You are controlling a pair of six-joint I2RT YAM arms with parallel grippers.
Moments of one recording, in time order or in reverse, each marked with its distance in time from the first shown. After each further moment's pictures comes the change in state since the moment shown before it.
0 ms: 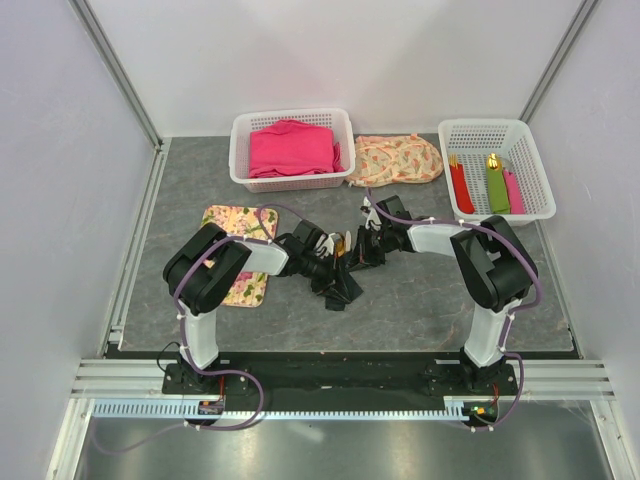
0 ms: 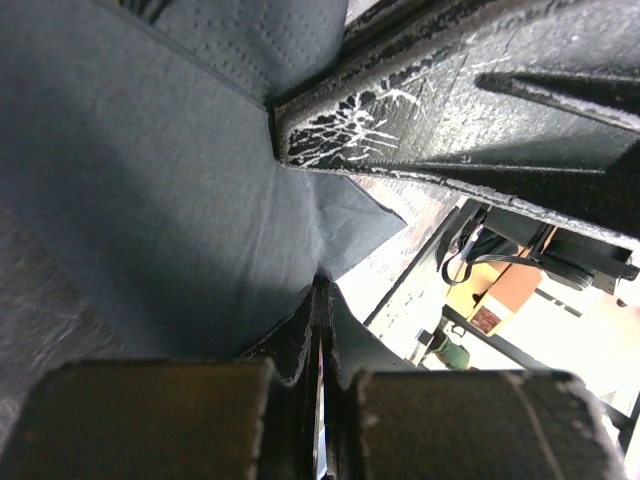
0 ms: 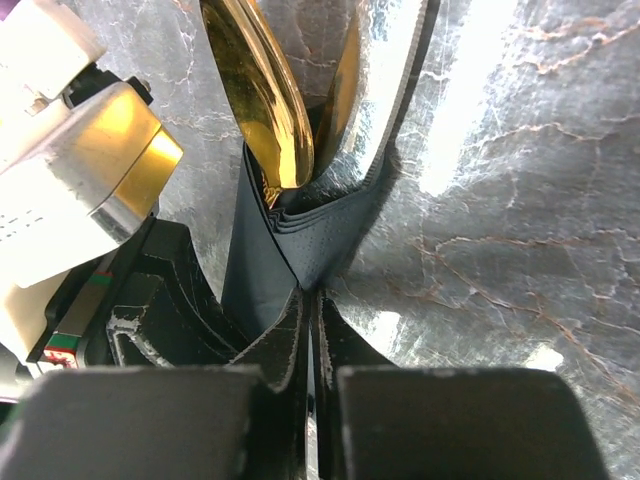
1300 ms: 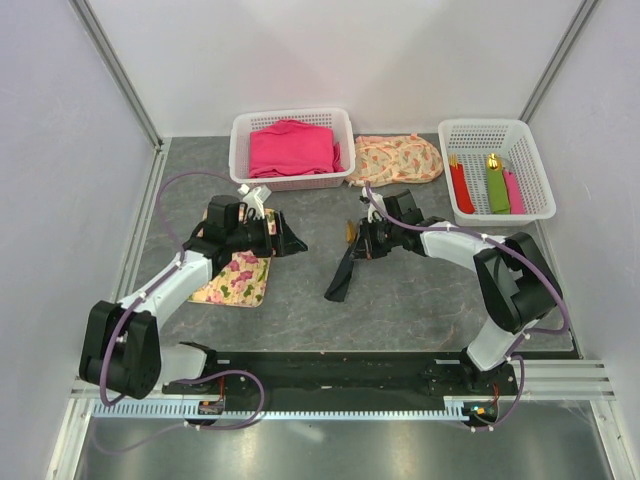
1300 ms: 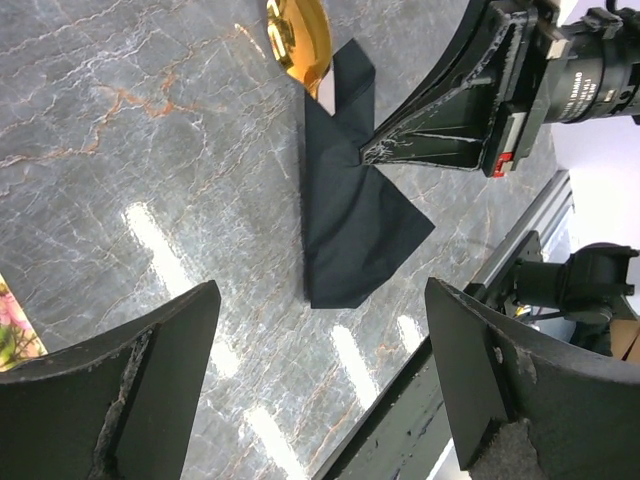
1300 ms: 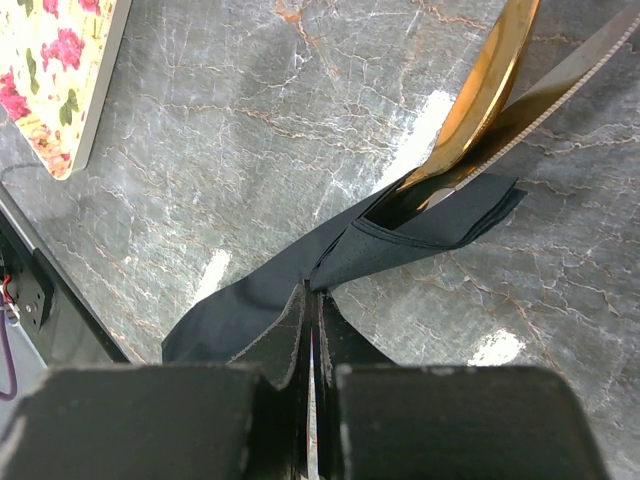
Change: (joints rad) left arm 0.384 -0.650 -0.167 -0.130 -0.106 0.357; right arm -0.010 -0.183 -0.052 0.056 0.010 -0.276
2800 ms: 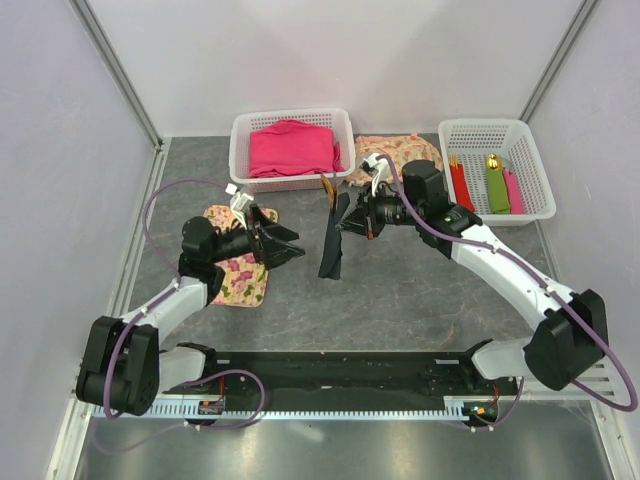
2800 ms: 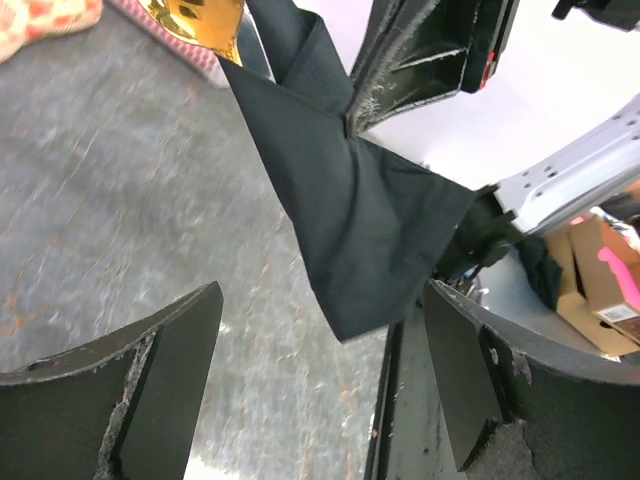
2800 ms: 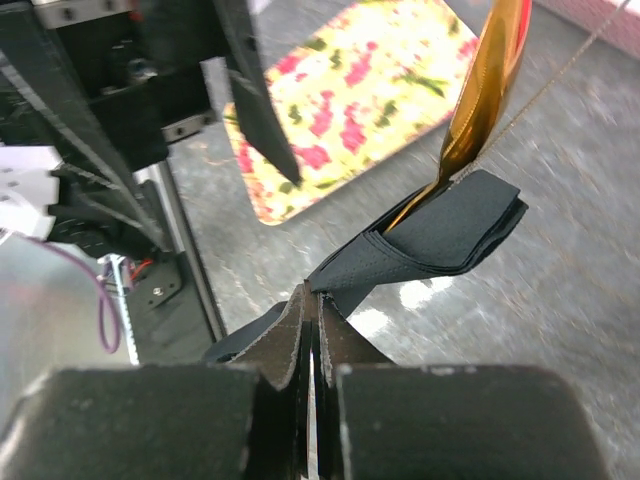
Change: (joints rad) left arm 0.068 -0.080 -0.271 0.903 0.415 -0.180; right arm 0.061 -0.335 0.160 -0.064 -0.158 -0.075
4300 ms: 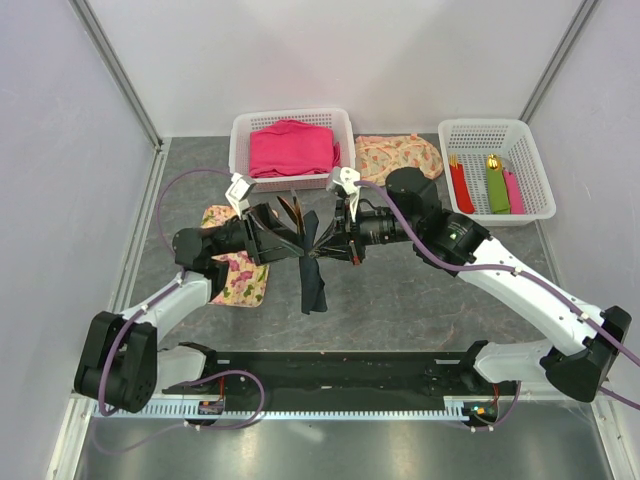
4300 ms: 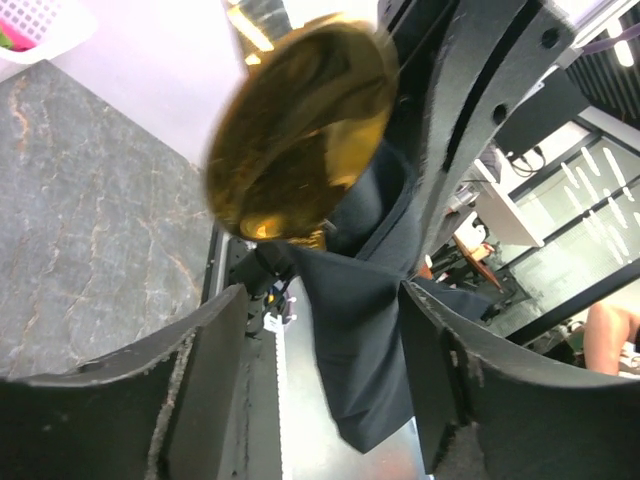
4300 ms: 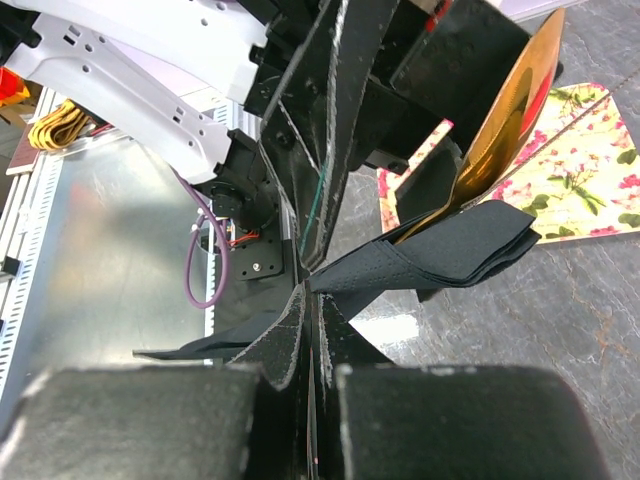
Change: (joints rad) left arm -0.072 0.013 0.061 0.493 0.114 -0.739; right arm 0.299 -0.103 0.201 -0.167 -0.011 -0.115
